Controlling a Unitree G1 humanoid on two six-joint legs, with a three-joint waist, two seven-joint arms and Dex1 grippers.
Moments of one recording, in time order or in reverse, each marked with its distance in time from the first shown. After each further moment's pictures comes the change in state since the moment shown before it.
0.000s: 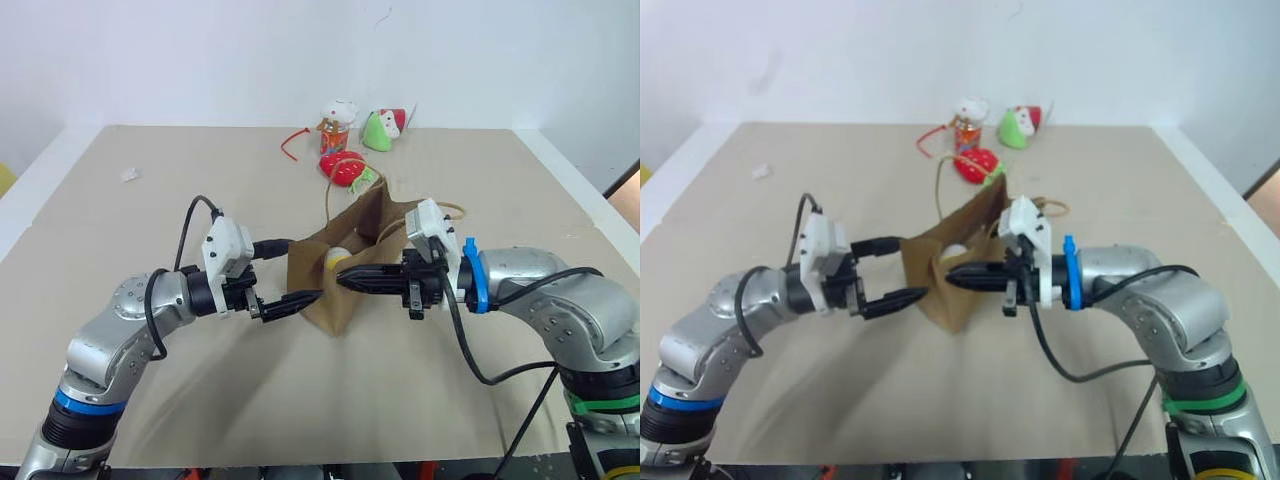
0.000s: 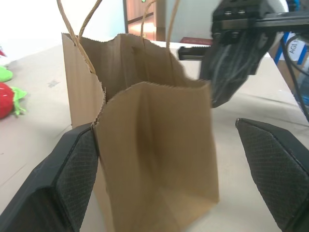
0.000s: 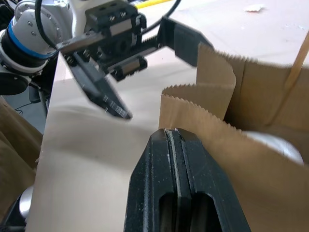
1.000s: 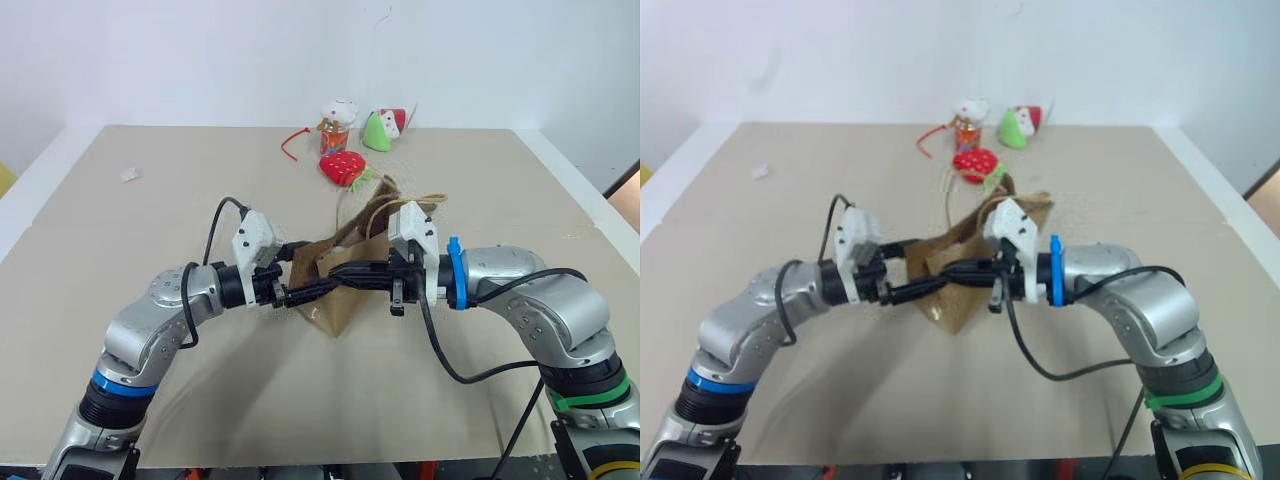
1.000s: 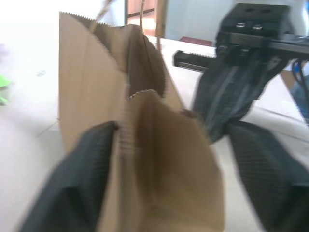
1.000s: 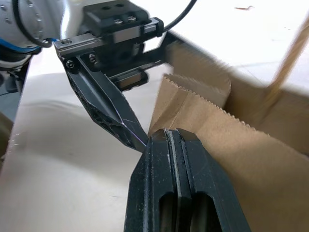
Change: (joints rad) left arm -0.092 -0.106 -0.081 0.086 0.023 0.087 0.072; right arm -0.005 0.036 0.047 0.023 -0.138 -0.054 -0.002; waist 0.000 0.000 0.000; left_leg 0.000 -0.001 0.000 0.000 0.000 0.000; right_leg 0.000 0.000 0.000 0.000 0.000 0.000
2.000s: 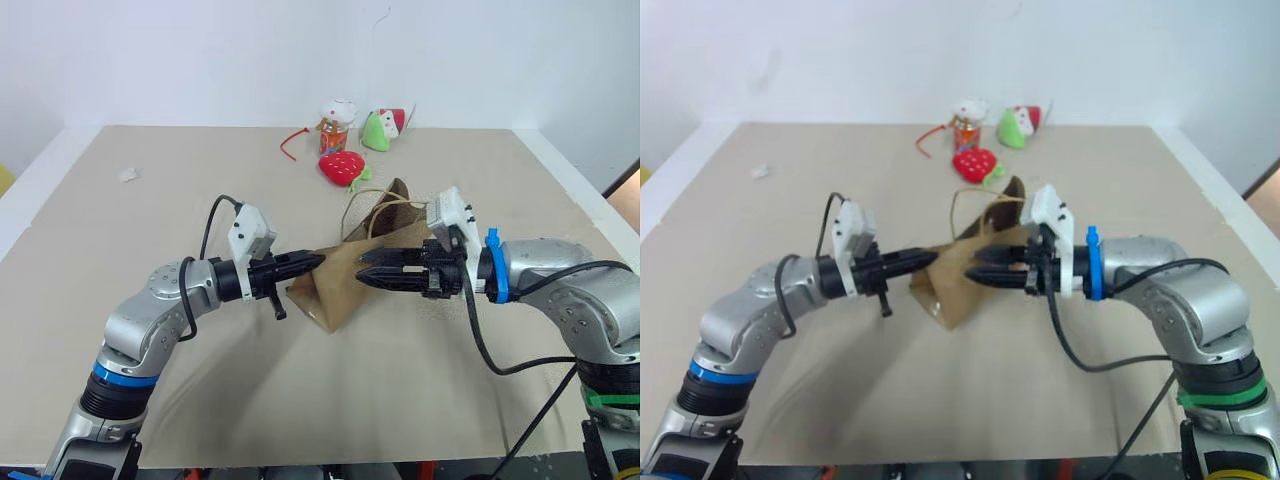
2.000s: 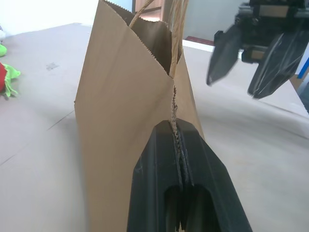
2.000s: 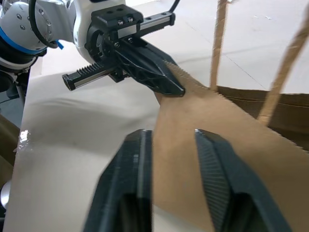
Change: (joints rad) left arm -0.025 0.006 0.026 0.063 0.030 -0.014 -0.009; right arm 0.030 -0.098 -0.105 0.016 0.090 0.041 0.064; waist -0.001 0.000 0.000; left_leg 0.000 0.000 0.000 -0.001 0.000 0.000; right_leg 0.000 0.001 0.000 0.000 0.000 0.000
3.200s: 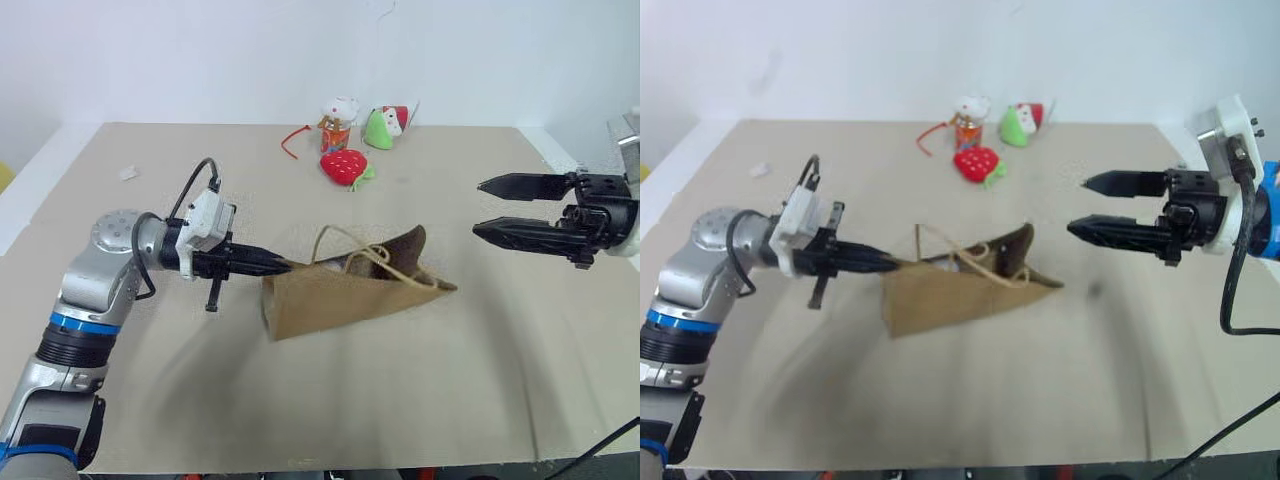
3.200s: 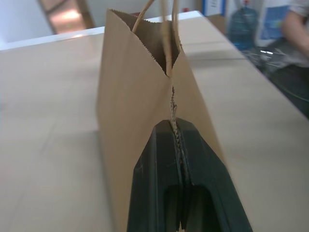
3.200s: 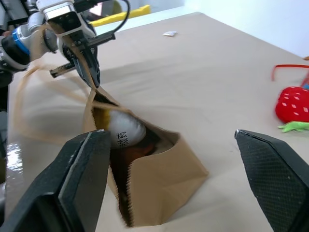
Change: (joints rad) left arm -0.187 0.226 0.028 0.301 0.035 -0.339 -0.680; right arm -0.016 -0.364 -0.333 0.259 0.149 -0.001 0.251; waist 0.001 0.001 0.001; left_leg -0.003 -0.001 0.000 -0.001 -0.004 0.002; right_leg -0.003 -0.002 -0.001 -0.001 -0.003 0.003
